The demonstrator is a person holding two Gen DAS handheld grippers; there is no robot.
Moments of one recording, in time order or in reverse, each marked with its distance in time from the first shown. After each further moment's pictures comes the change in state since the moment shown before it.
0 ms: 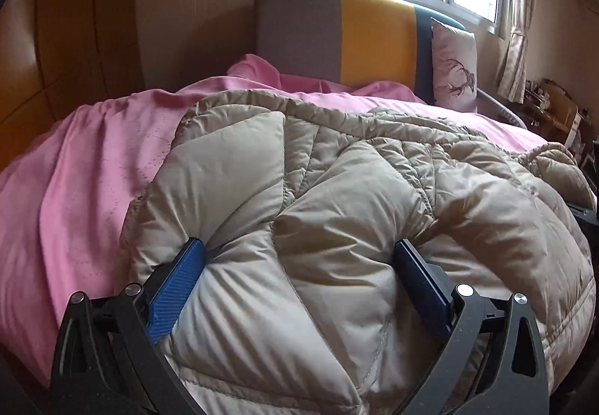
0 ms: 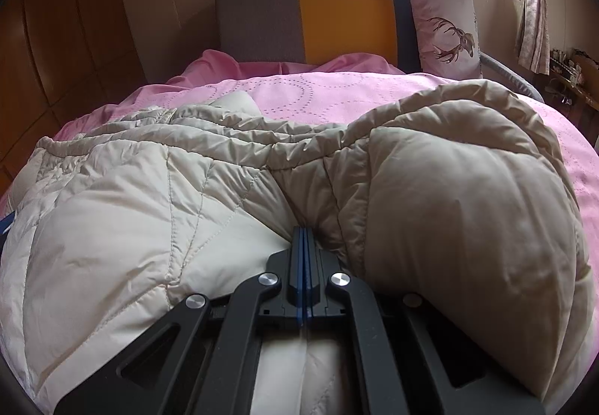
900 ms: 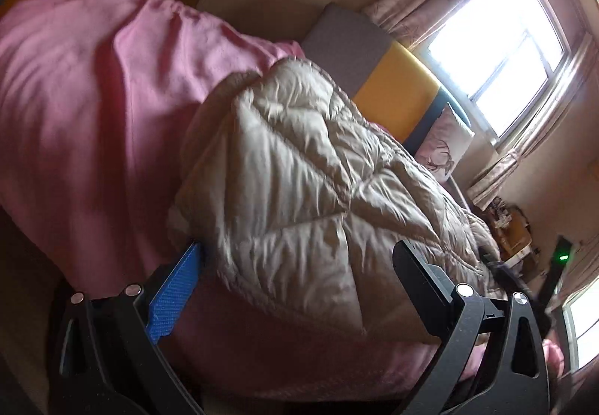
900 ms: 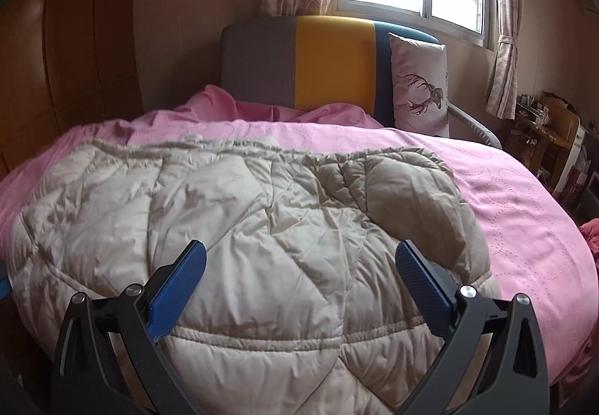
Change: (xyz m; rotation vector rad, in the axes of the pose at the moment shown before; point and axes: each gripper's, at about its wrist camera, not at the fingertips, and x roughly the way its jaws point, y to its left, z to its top) left arm -0.108 0.028 -0.095 -0.561 -0.009 -0.213; right arm -0.094 0.066 -0.039 -0.141 -0.096 -0.217
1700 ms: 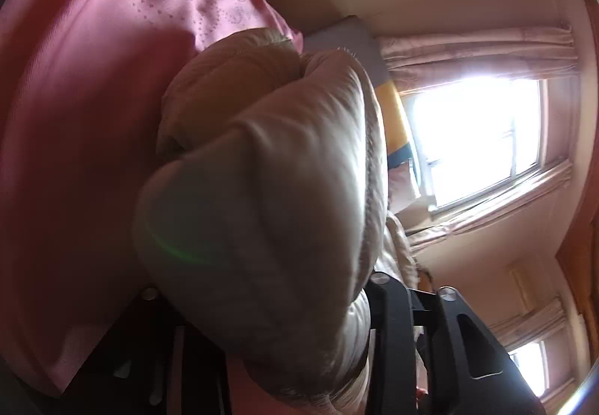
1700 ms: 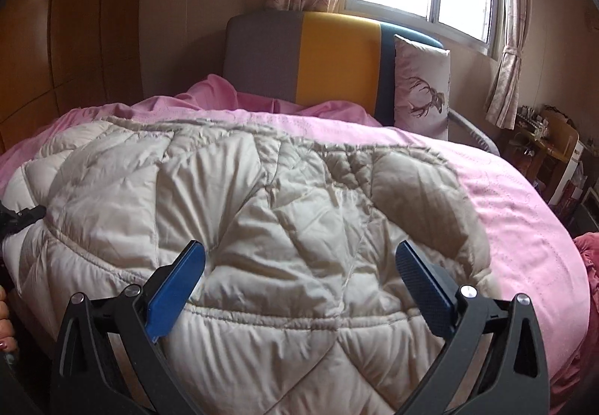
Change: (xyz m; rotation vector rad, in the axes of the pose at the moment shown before) left arm 0.068 0.053 0.023 -0.388 -0.005 -0.327; right arm -0.025 -0.004 -0.001 0.019 -0.077 0.027
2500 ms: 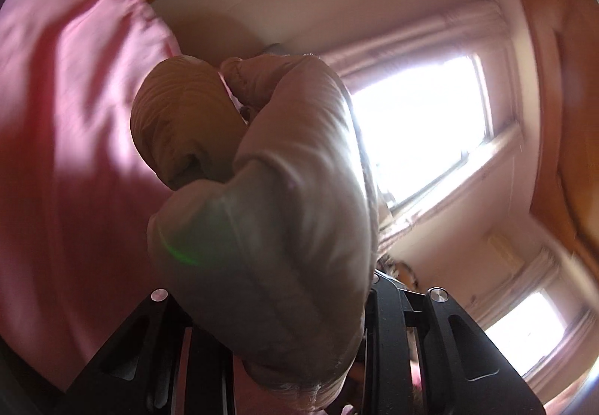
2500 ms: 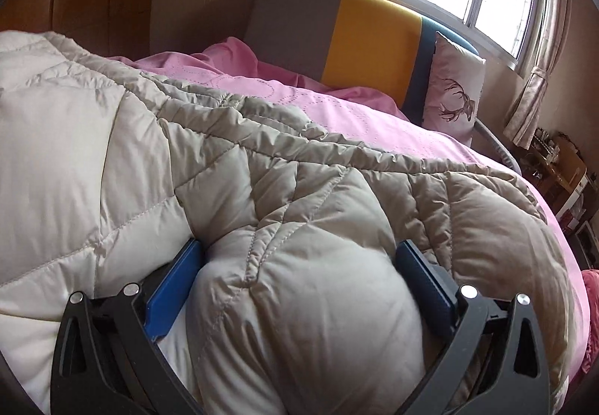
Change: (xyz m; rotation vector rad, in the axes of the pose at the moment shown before) left arm -0.074 -0.069 0.020 0.266 -0.088 -0.144; right arm 0.108 0.093 0.023 -0.124 0.125 -0.003
